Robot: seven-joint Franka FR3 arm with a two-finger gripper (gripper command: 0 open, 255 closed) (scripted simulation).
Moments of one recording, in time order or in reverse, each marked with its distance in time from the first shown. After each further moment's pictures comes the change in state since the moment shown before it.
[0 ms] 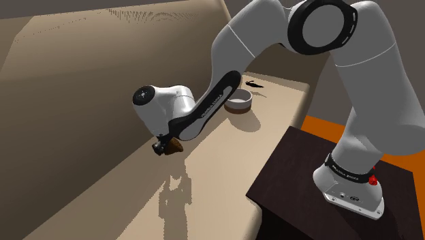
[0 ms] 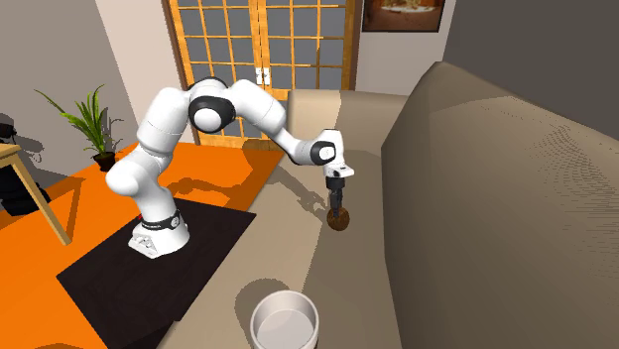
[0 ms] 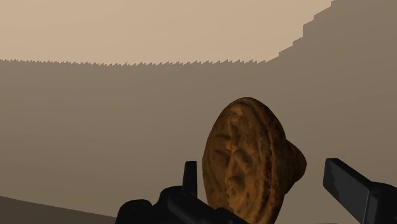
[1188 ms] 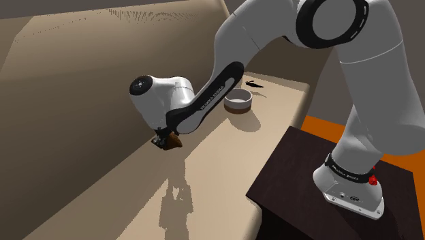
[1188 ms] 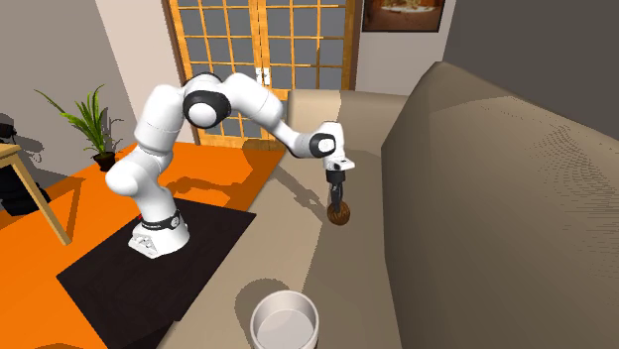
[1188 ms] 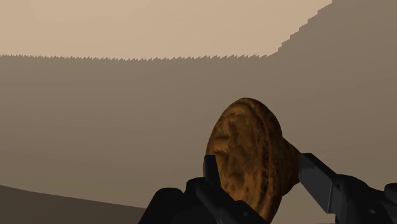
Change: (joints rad) arm -0.013 -0.055 0.019 -0.008 0.030 -0.041 -0.031
